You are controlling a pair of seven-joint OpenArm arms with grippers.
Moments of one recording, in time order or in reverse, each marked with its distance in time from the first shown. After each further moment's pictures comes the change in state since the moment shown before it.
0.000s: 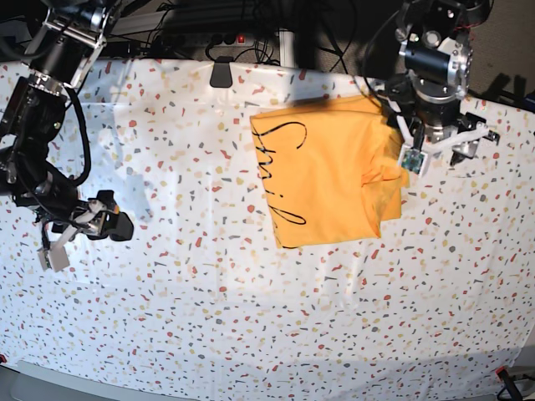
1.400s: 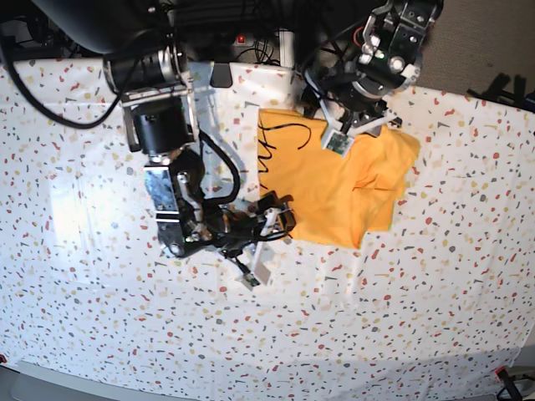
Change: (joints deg) left arm -2.6 11.7 0.5 -21.7 -25.3 -13.8 -12.9; right arm 17.4 -15.7 -35.2 -37.7 -26.7 -0.2 20.7
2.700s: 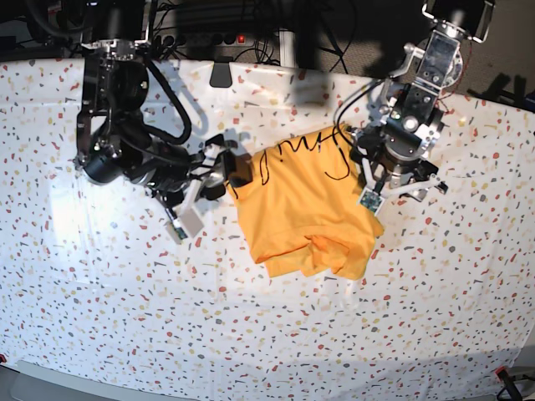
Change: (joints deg) left arm -14.6 -6.4 -0.2 -7.1 12.9 1.5 2.3; right arm -25.3 6.6 13.0 46.4 20.8 0.0 -20.1
